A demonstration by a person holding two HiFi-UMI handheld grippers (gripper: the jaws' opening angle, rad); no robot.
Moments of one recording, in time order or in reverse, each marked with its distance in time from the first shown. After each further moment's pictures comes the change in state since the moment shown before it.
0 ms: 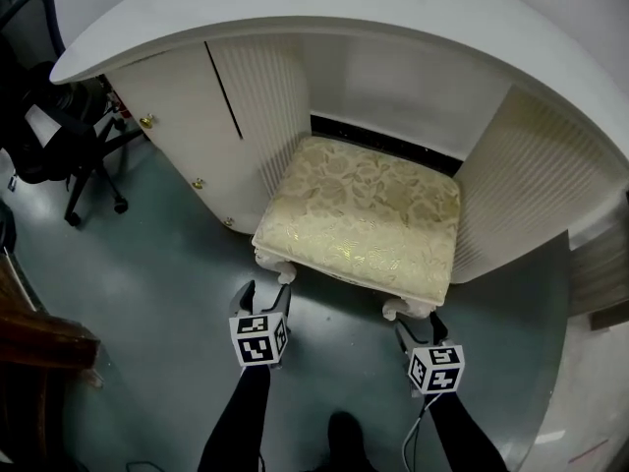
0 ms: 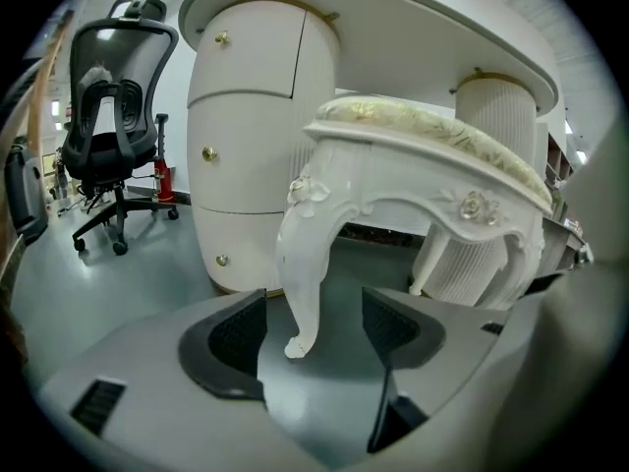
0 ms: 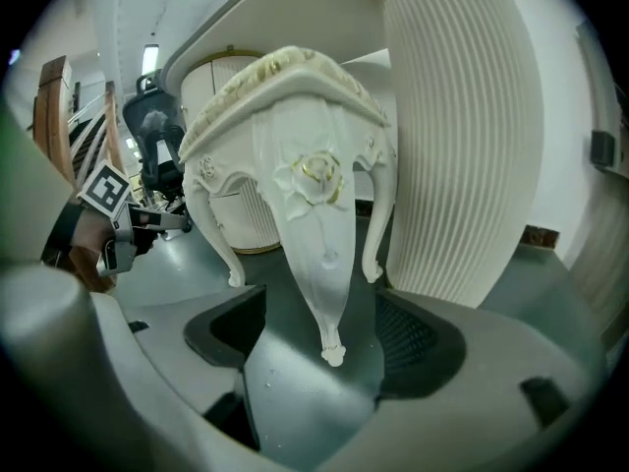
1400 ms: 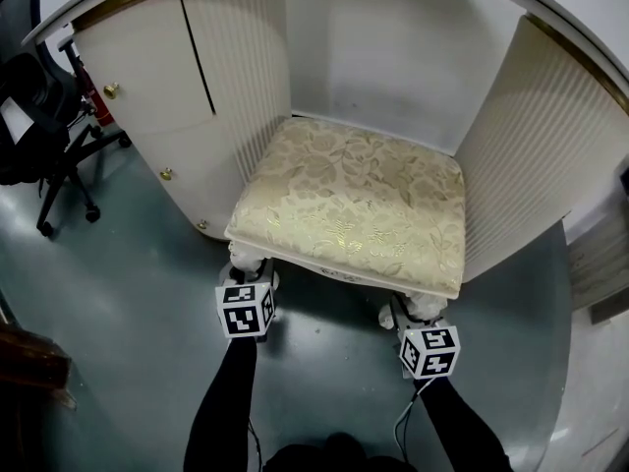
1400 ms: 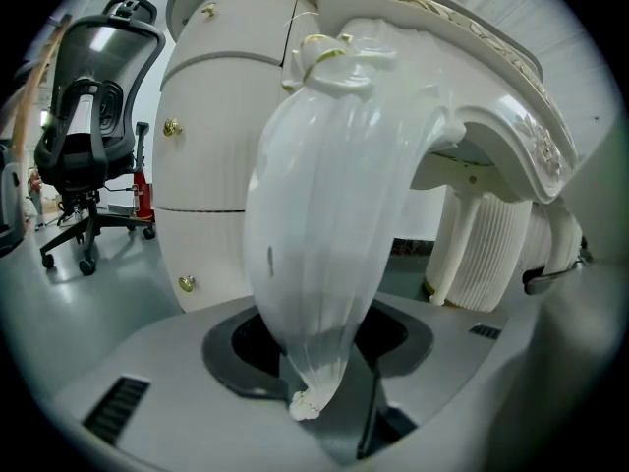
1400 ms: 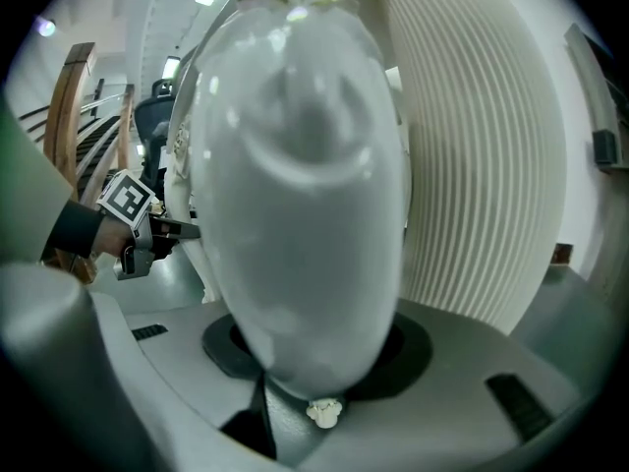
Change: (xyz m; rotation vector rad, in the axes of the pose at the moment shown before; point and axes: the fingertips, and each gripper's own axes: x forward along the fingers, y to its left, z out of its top) left arm 0.096 0.012 0.008 0.081 -0.139 -0.063; right arm 0.074 -0.005 0.014 -0.050 -0.198 -0.012
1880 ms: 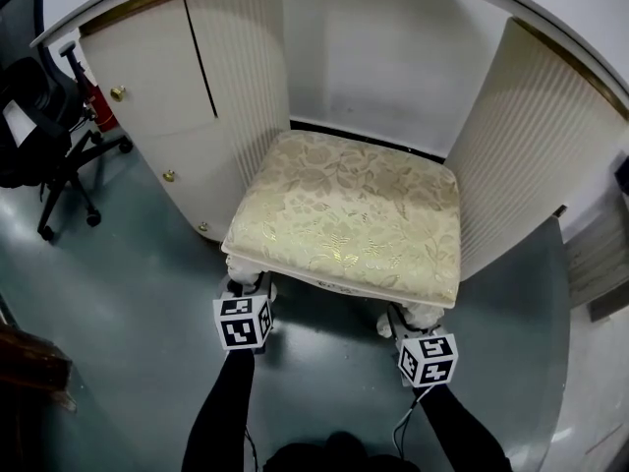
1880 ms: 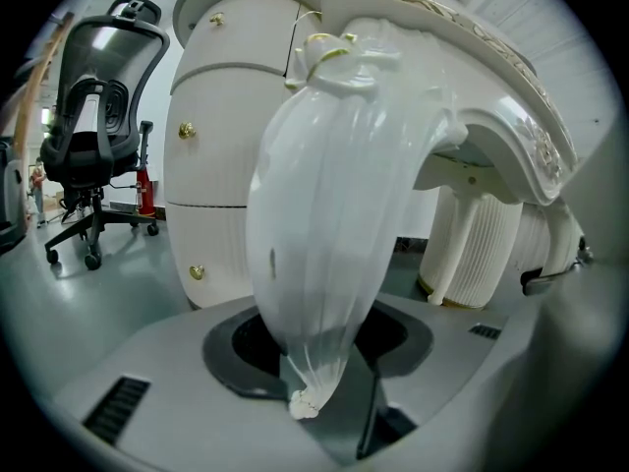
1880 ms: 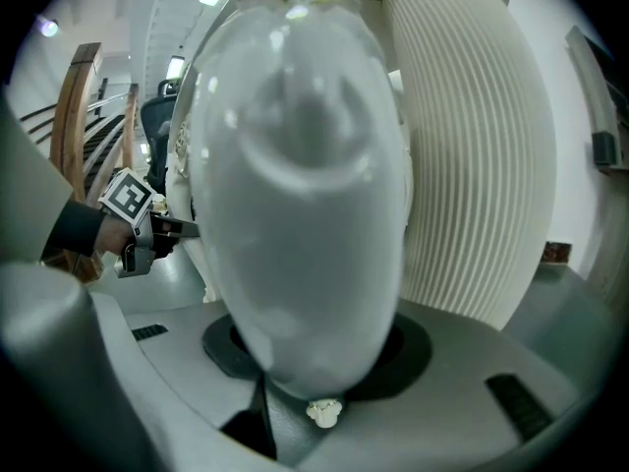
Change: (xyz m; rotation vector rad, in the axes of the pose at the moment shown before) left arm -0.006 -0.001 -0.003 -0.012 0.017 0.003; right arm -0.003 0.001 0.000 -0.010 0.015 0.018
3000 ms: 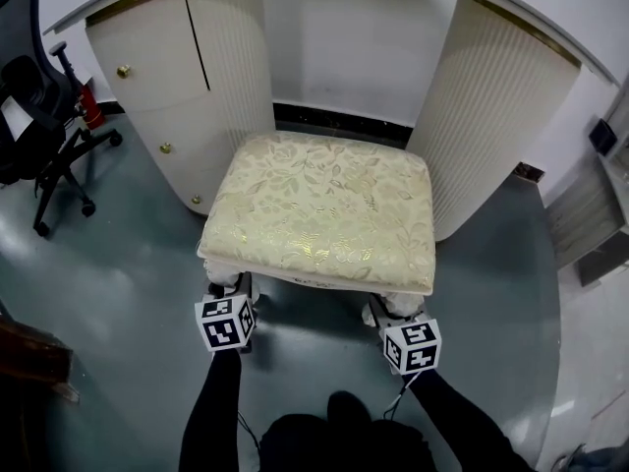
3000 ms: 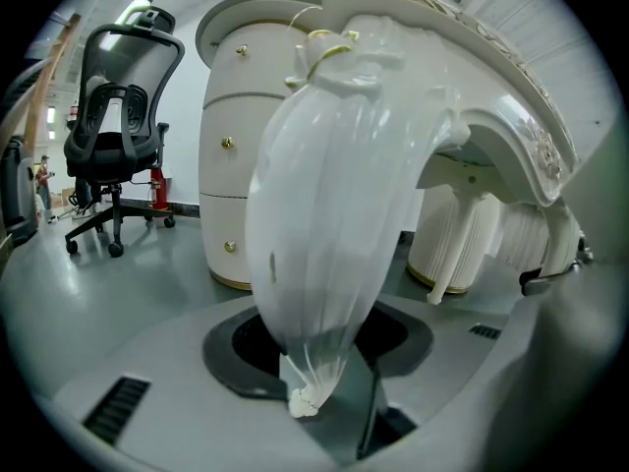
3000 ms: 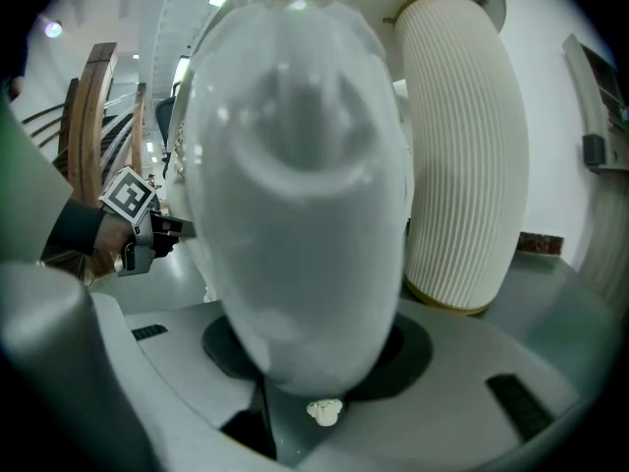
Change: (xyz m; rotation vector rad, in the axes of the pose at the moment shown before) left arm 0.000 0.002 0.001 0.013 0.055 -0.031; right arm -0.009 0.008 -0.002 0.033 0.040 -0.021
